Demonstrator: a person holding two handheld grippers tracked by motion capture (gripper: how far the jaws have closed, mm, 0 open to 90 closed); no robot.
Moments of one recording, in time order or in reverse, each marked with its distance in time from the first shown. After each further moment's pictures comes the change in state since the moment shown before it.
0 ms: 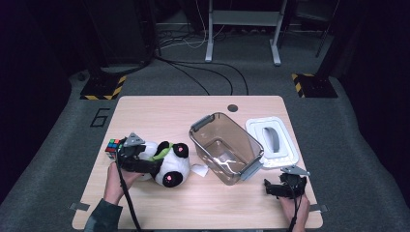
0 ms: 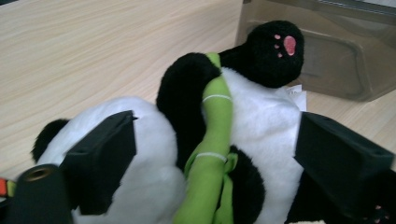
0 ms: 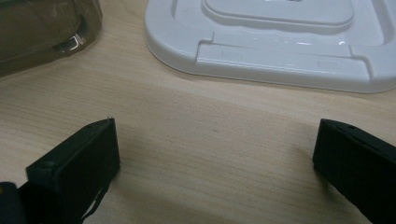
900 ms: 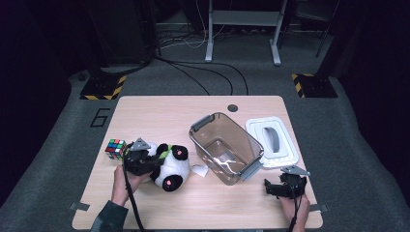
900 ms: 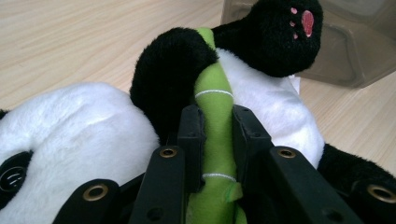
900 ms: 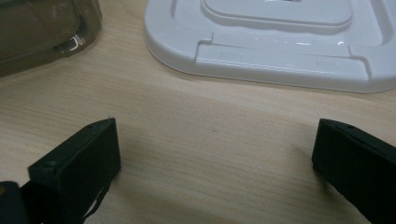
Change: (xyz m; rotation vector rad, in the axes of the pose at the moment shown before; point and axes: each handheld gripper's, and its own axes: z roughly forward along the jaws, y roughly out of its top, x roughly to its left) left arm -0.002 -0.019 0.021 -0.001 -0.062 -0.019; right arm 0.000 0.000 0.000 -0.003 -0.001 0.000
